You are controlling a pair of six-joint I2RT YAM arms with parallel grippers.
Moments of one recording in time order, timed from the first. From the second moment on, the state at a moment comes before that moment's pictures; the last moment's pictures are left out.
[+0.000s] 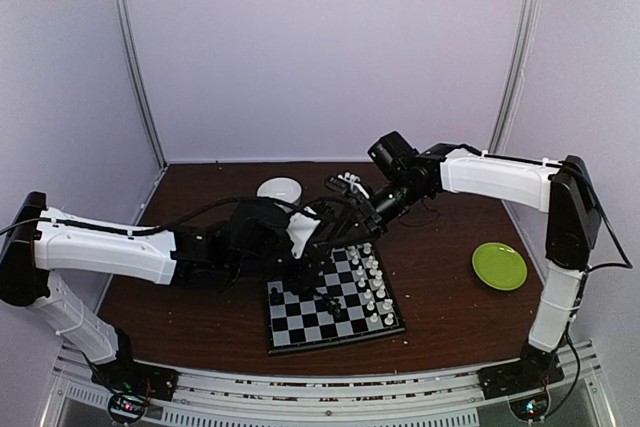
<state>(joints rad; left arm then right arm) -1.16 1.49 0.96 -0.02 -0.18 -0.16 0.69 1.86 1.52 -0.70 -1.01 0.20</state>
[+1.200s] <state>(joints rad) -1.16 1.52 0.96 -0.02 -0.20 -0.17 0.71 1.89 1.49 -0.61 -1.04 0.28</state>
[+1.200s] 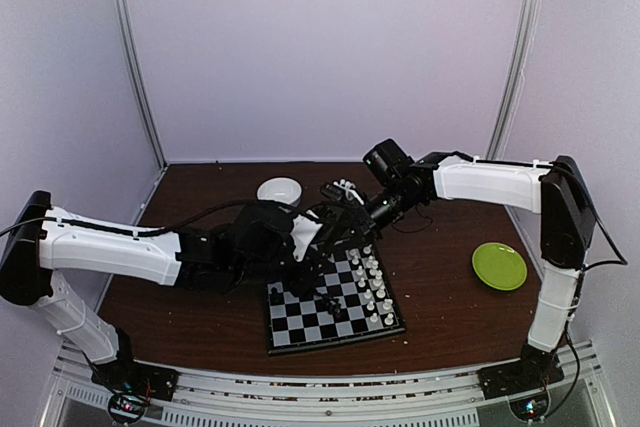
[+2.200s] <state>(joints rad) -0.47 1.14 1.19 -0.49 -0.22 -0.12 0.88 1.90 1.83 -0.82 -0.46 -0.15</state>
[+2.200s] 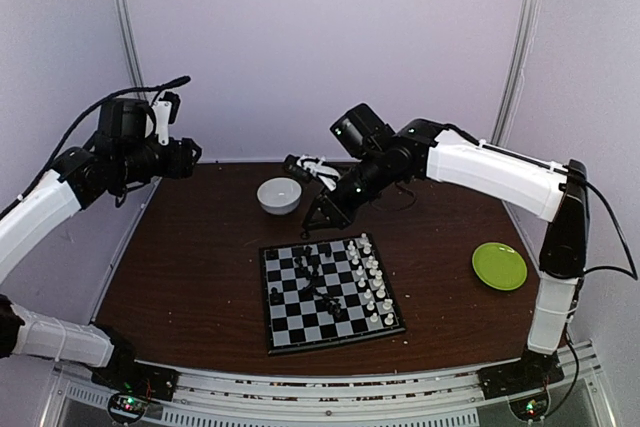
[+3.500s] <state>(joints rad) -0.16 1.25 1.11 -0.44 0.23 -0.19 1.14 2.28 2.10 -0.96 -0.25 -0.32</state>
